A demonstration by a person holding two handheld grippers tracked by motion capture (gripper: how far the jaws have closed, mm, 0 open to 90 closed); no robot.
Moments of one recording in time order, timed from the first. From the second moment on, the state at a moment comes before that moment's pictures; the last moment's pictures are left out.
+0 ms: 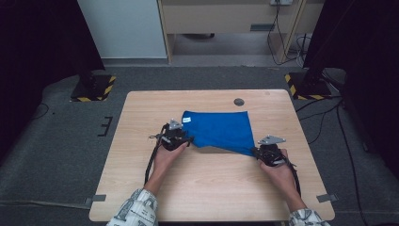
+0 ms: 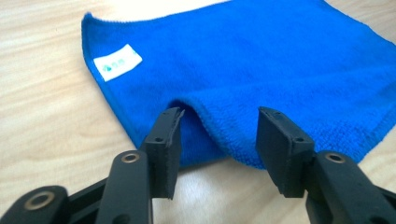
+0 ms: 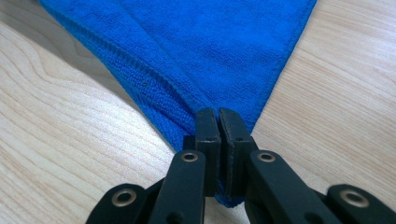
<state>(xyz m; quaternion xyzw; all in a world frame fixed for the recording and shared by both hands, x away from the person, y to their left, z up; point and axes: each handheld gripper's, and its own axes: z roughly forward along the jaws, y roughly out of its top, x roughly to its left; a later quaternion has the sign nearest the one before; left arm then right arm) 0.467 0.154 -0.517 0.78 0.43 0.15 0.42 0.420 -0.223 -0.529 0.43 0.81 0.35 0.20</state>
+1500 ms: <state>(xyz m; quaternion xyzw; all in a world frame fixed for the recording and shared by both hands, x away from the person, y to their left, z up) 0.441 0.126 -0.527 0.78 0.42 0.22 0.40 0.416 -0.222 -0.527 0.43 0.81 0.36 0.19</state>
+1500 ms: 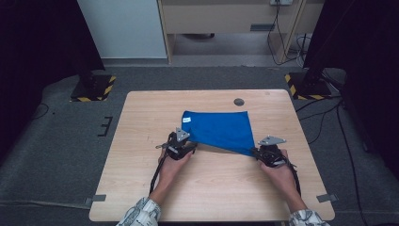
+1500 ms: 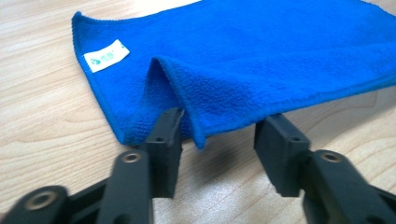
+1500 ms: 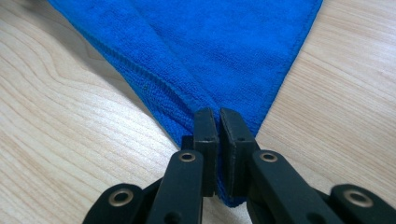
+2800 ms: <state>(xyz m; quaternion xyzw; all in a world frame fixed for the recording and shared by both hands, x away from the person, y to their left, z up) 0.360 0.164 -0.501 0.83 0.38 0.17 0.36 0.352 -0.206 -0.498 0.35 0.83 0.39 0.17</state>
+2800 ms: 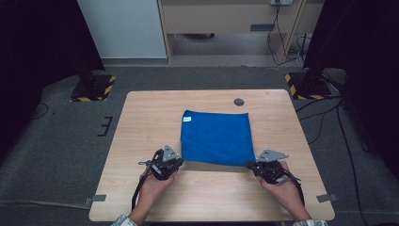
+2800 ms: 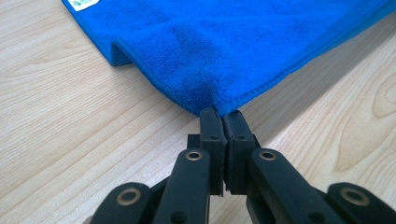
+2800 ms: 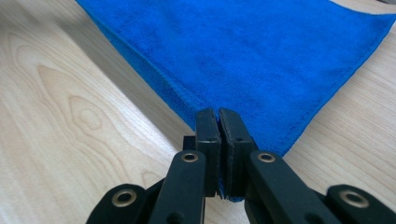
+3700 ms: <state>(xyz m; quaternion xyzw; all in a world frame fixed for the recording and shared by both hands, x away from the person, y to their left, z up) 0.313 0.164 -0.489 0.83 0.39 0.16 0.38 0.327 -0.213 -0.488 0.33 0.83 0.41 0.17</state>
